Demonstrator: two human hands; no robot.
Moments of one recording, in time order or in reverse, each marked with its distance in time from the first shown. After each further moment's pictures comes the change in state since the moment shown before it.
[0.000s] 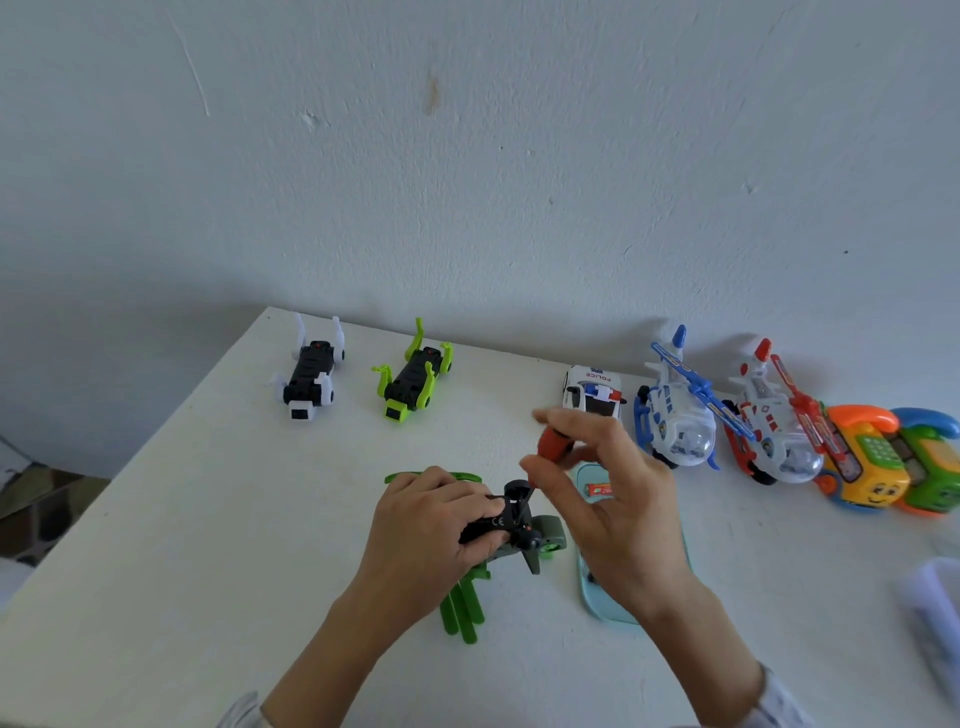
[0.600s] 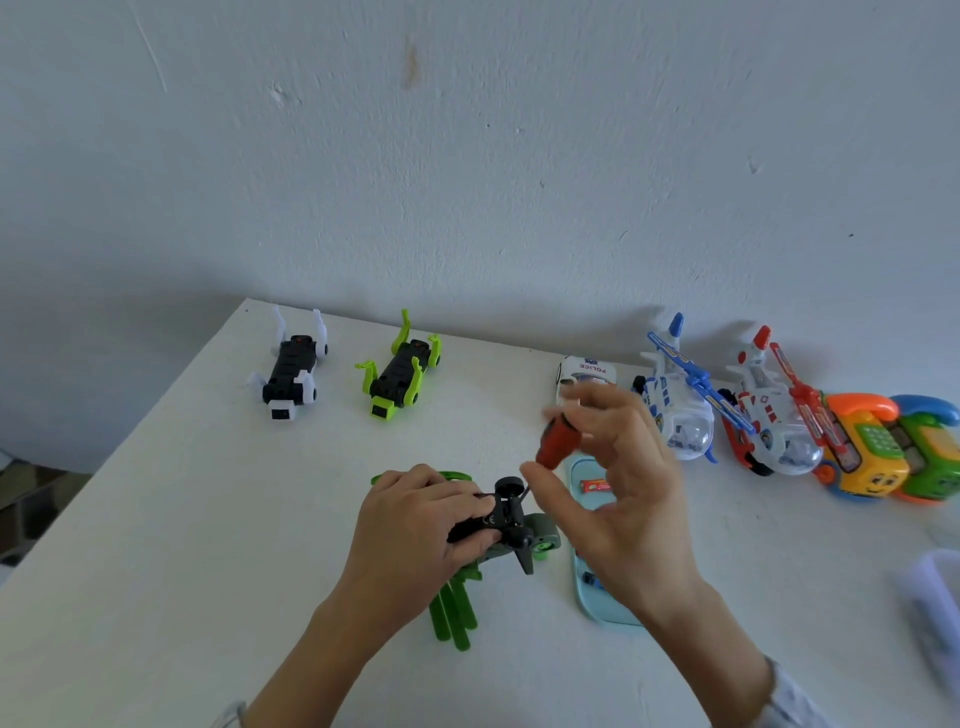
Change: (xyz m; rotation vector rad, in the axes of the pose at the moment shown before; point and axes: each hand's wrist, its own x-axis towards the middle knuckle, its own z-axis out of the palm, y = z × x) left_hand 0.007 -0.007 0.004 -0.035 0.002 0.000; right_hand 0.009 0.013 -0.002 0.129 0.058 -0.015
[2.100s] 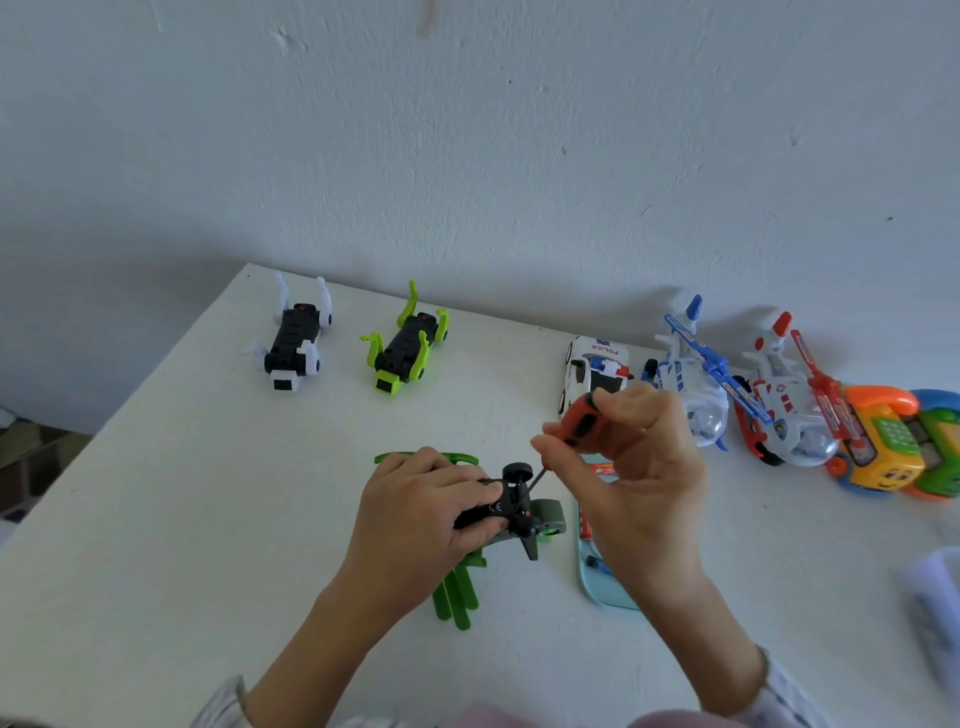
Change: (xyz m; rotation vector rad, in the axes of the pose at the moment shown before) left_hand -0.004 0.003 -0.001 -0.037 -0.020 -0.027; right_hand -0.002 0.000 0.011 0.151 0.101 0.134
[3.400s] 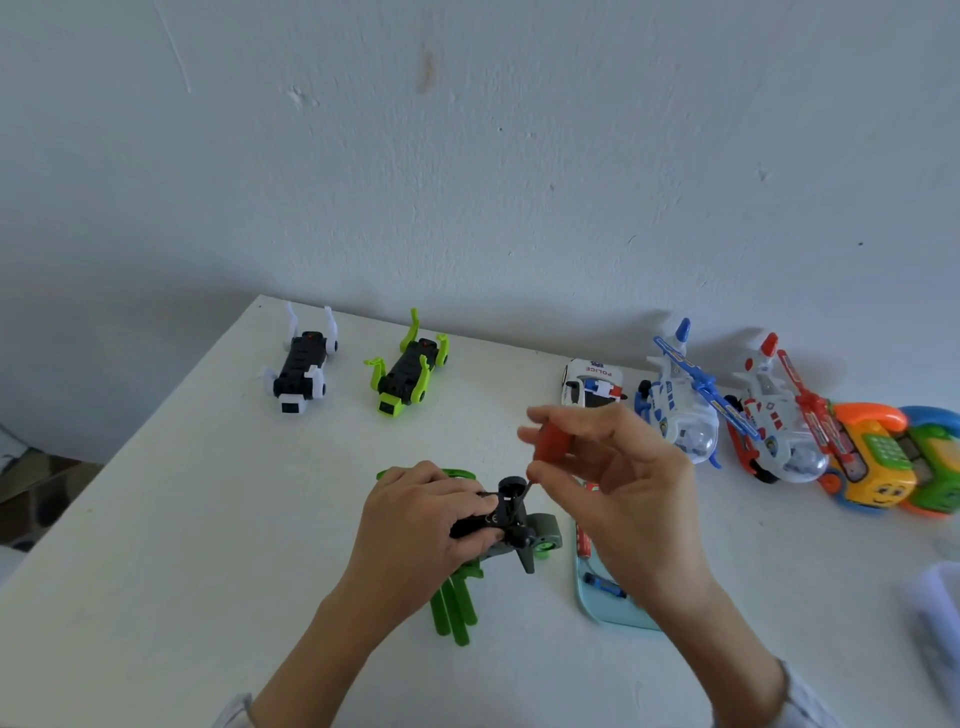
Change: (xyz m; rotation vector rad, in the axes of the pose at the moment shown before) left_hand 0.004 0.002 -0.003 0.040 -0.019 -0.028; right_hand 0.002 -0.014 -0.011 0.129 -0.157 0.182
